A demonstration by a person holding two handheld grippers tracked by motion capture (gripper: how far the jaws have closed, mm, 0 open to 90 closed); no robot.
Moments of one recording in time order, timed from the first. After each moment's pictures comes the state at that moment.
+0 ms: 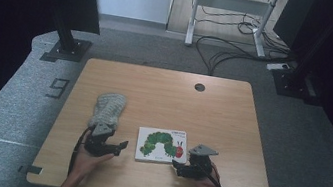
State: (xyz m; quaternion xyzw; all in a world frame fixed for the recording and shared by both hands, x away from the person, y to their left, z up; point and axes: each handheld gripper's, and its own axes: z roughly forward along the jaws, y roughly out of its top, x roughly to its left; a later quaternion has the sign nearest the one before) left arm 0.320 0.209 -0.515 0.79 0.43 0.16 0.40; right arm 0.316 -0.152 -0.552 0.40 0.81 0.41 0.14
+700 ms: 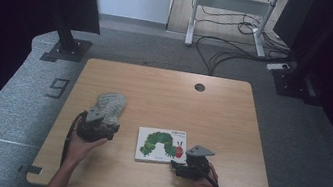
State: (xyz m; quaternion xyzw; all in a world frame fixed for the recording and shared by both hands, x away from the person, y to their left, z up) left arm 0.350 0.233 -0.487 0.77 0.46 0.23 0.38; right arm 0.314 -0.146 -0.554 0.39 0.82 0.40 0.15
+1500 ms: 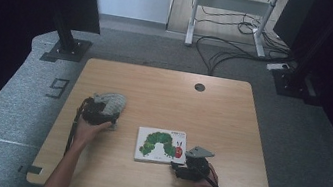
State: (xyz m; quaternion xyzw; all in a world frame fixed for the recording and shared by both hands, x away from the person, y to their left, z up) left arm 0.412 0.238 -0.502 0.76 0.52 0.22 0.32; right arm 0.310 -0.146 -0.554 0.38 0.82 0.40 0.15
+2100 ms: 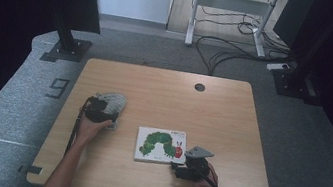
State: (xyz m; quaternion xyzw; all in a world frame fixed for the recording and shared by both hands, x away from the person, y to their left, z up) left arm 0.435 0.241 -0.528 0.77 0.54 0.20 0.28; right arm 0.310 -0.144 -0.554 0.37 0.83 0.39 0.15
